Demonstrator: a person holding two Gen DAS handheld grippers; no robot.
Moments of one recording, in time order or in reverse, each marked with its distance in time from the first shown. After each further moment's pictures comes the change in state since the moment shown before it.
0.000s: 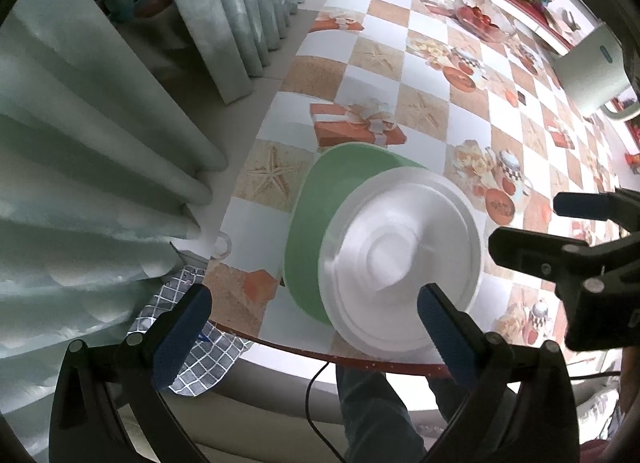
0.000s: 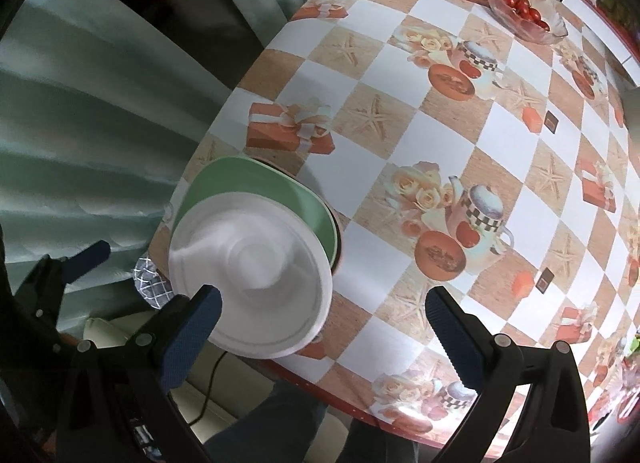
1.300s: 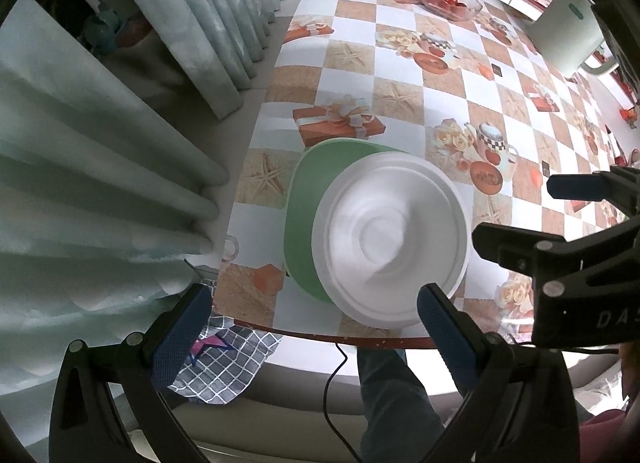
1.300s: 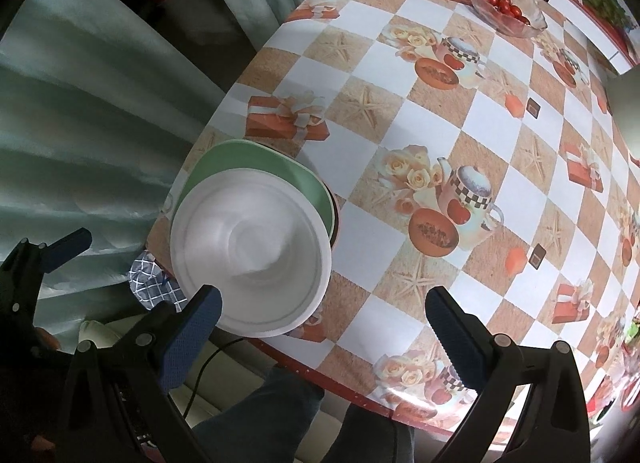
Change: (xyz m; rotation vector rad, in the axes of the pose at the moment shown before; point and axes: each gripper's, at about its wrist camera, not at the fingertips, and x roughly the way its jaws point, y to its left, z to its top) left arm -0.021 -0.016 -0.008 0.127 -0.010 0.051; right arm -0.010 0.007 -0.019 0.050 -0.036 -0.025
